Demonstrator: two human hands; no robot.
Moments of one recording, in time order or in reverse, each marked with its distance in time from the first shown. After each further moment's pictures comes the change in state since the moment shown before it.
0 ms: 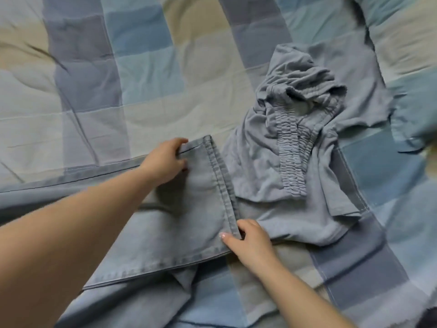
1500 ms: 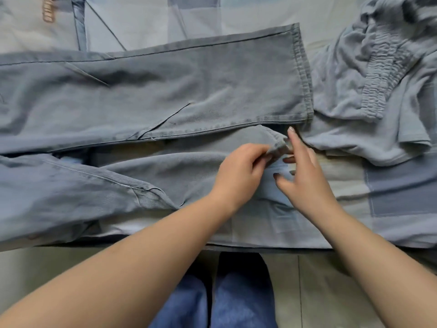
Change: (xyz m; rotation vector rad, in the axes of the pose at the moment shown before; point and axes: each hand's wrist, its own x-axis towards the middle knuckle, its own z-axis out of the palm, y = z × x) left_hand -0.273 0.009 0.054 -0.429 0.242 0.144; right_hand -0.125 -0.029 0.019 -0.016 0.029 -0.394
